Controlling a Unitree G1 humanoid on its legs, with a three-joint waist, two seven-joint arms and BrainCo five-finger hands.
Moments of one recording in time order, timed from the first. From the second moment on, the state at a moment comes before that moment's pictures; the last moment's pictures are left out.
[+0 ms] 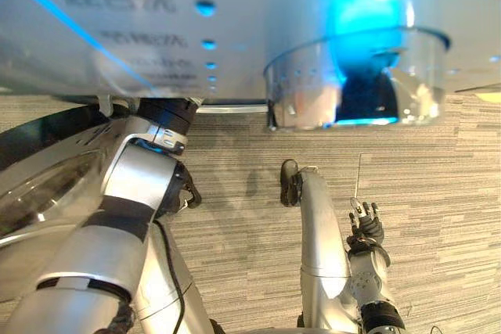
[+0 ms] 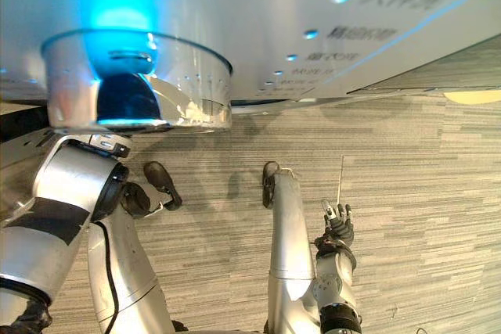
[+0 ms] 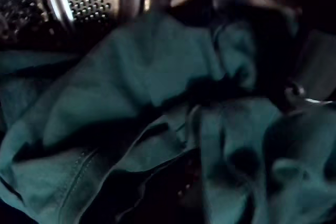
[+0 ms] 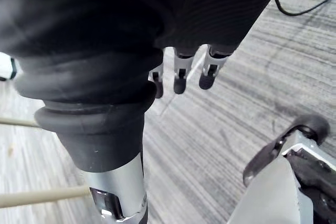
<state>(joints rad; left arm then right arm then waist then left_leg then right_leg) -1.35 0.29 -0.14 0.69 0.32 0.06 0.36 -0.08 0.04 -0.27 0.57 0.74 -0.20 -0.13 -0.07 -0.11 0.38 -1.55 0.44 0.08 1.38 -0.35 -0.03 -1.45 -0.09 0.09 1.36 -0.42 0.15</state>
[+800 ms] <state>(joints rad) -0.06 -0.03 0.12 1.03 -0.26 -0.08 0.09 0.05 0.01 -0.34 1.03 0.52 -0.08 -0.08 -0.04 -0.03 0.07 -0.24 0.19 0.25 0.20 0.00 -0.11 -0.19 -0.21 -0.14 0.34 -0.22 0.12</state>
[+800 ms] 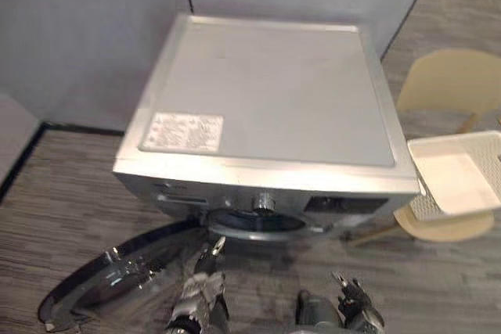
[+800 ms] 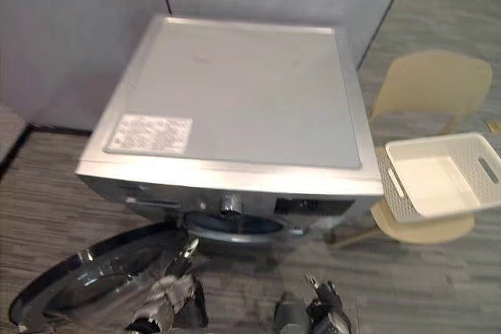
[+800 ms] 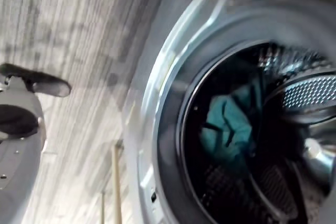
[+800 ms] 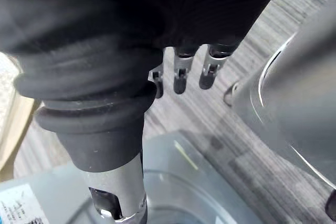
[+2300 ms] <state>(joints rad) -0.61 0.49 0.45 0.57 -0.37 -0.13 0.43 0.18 -0.01 -0.15 0.94 0.51 -0.11 0.00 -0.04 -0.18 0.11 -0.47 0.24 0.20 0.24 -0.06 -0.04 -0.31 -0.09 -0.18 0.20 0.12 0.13</state>
